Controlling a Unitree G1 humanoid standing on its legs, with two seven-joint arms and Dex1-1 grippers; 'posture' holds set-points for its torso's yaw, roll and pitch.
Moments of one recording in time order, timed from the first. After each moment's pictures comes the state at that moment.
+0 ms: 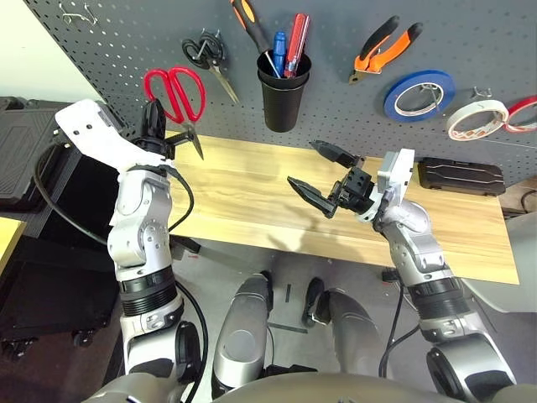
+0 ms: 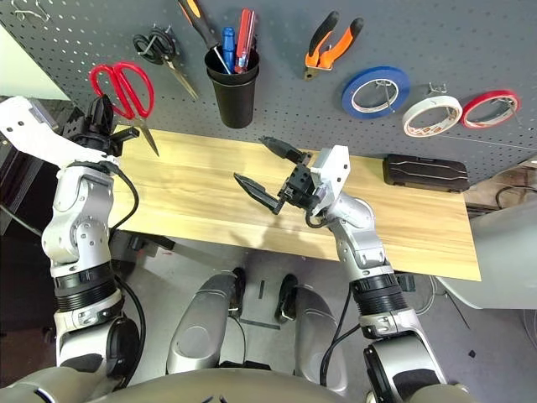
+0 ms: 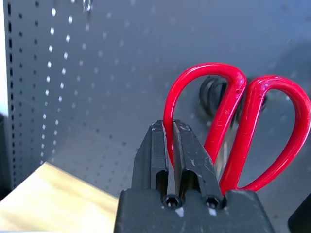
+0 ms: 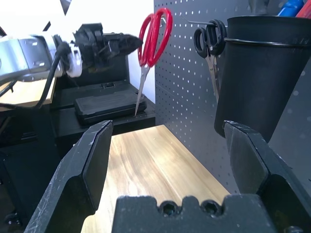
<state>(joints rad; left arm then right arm) -0.47 0.17 0.37 -0.22 -0.43 0.36 0.03 -0.35 -0.18 0.09 0.13 0.37 -0.23 0.88</state>
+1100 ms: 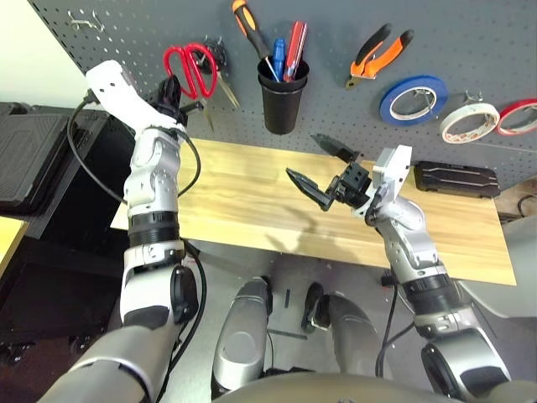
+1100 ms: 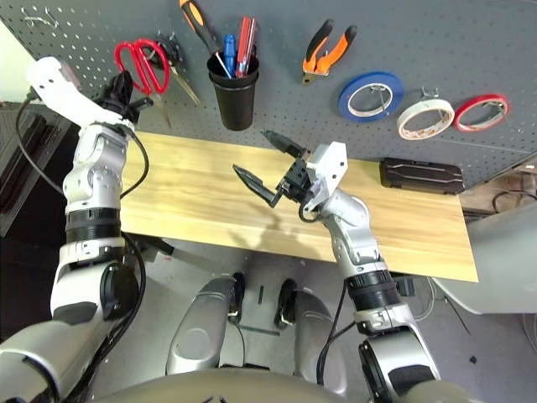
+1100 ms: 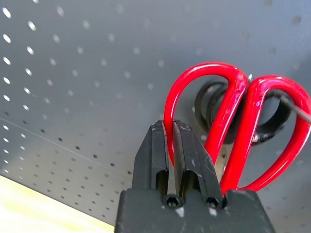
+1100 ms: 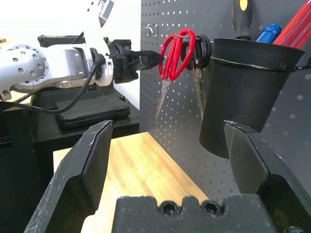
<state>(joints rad) -0.80 0.23 0.35 0.45 -0.39 0.14 -0.10 -0.36 -0.16 0.10 0.15 0.33 -0.27 0.79</state>
